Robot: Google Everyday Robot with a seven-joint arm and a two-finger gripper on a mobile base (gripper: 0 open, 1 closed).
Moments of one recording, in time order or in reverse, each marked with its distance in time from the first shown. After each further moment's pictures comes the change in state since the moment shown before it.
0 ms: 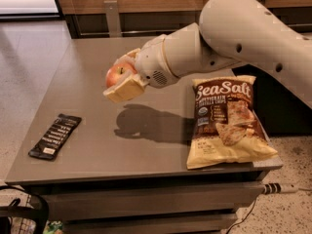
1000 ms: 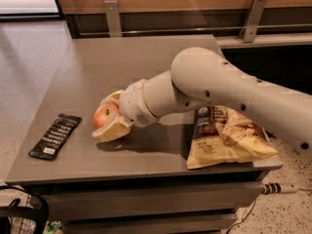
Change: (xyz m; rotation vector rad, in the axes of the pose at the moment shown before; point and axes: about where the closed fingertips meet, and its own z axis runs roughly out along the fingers) arm 0.046 0.063 0.068 -0.108 0.021 -0.020
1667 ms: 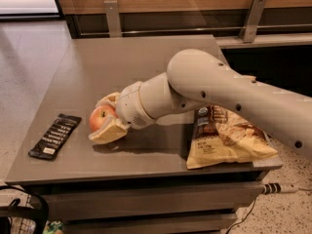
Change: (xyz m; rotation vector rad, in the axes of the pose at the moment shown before) arm -0.001 0.009 0.012 -0.040 -0.009 -0.027
